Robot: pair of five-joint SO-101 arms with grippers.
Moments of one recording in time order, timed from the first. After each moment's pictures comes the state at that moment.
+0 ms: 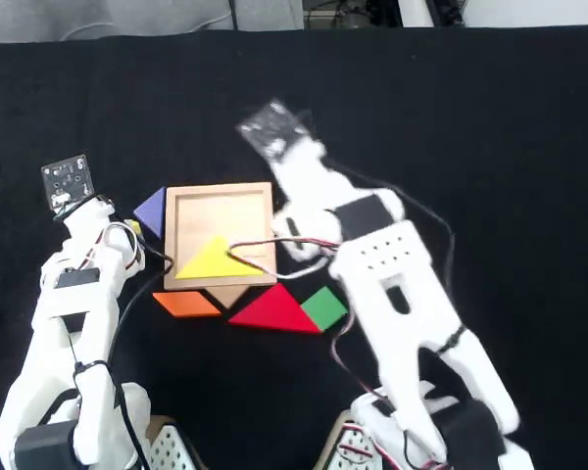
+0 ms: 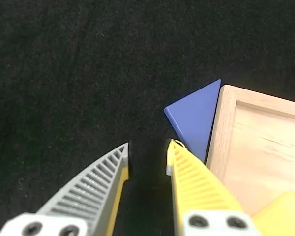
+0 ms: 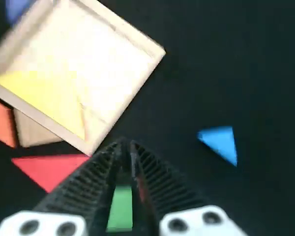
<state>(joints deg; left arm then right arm) -16.1 -27.7 67.6 17.1 6.5 -20.2 -23.8 33.4 62.5 16.0</state>
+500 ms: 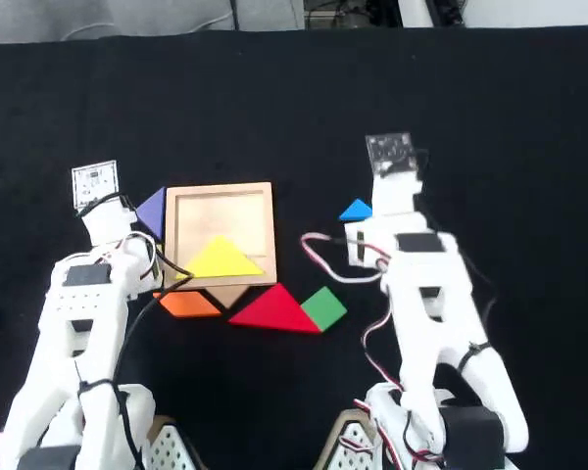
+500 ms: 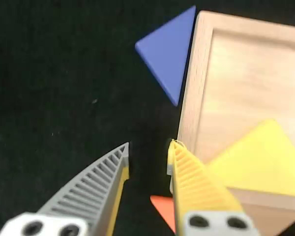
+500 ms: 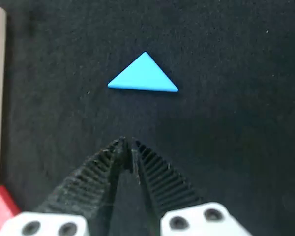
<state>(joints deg) -10.2 -34.2 64.8 38.5 6.5 -1.2 -24.5 57.0 36.6 5.8</state>
